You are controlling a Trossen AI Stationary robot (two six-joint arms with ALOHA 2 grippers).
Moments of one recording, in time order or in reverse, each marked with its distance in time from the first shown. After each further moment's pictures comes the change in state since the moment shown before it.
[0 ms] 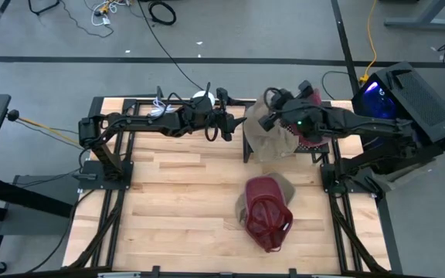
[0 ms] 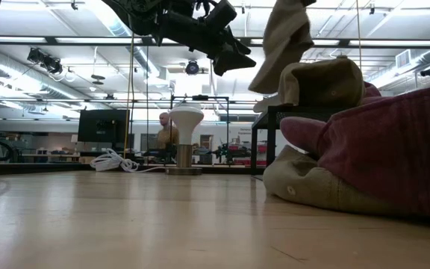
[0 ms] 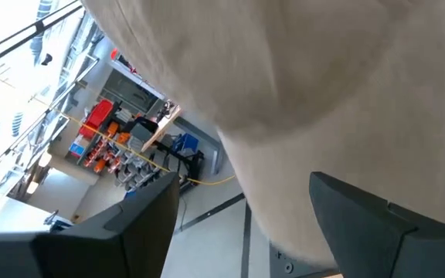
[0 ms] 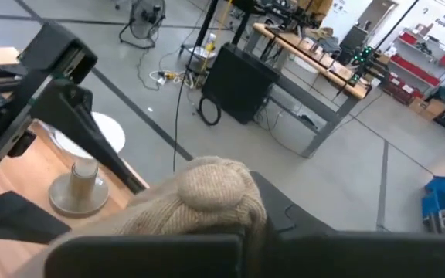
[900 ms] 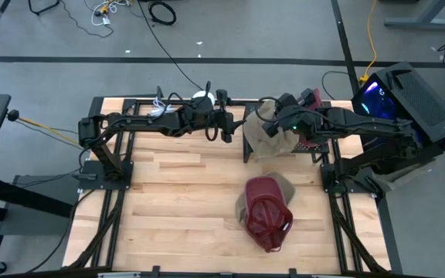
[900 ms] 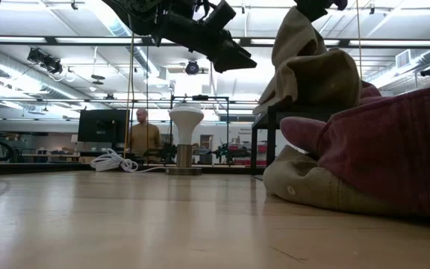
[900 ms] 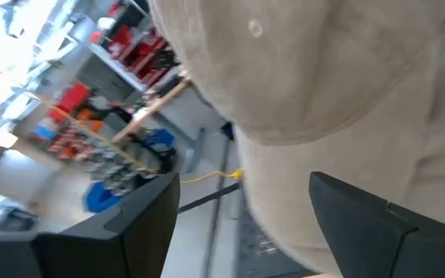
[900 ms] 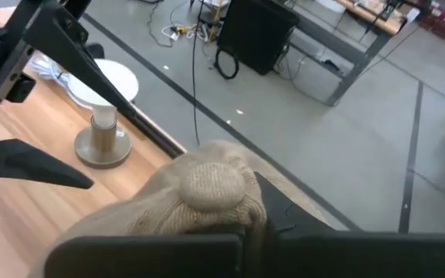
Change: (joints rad) left arm 0.000 -0.001 0.000 -0.040 0.044 -0.138; right arm 0.000 -0.006 0.000 -0.275 -0.087 0.317
